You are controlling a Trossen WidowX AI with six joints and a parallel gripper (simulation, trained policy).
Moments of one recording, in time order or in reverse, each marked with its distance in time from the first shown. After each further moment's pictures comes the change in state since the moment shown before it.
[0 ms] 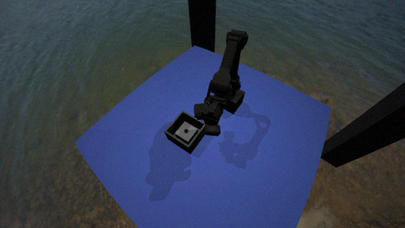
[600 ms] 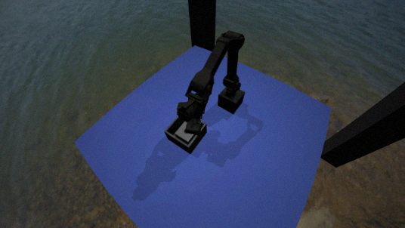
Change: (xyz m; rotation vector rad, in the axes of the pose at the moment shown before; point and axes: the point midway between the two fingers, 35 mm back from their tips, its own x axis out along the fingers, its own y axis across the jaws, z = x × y) arm 0.025 -0.011 0.068 0.113 0.000 0.005
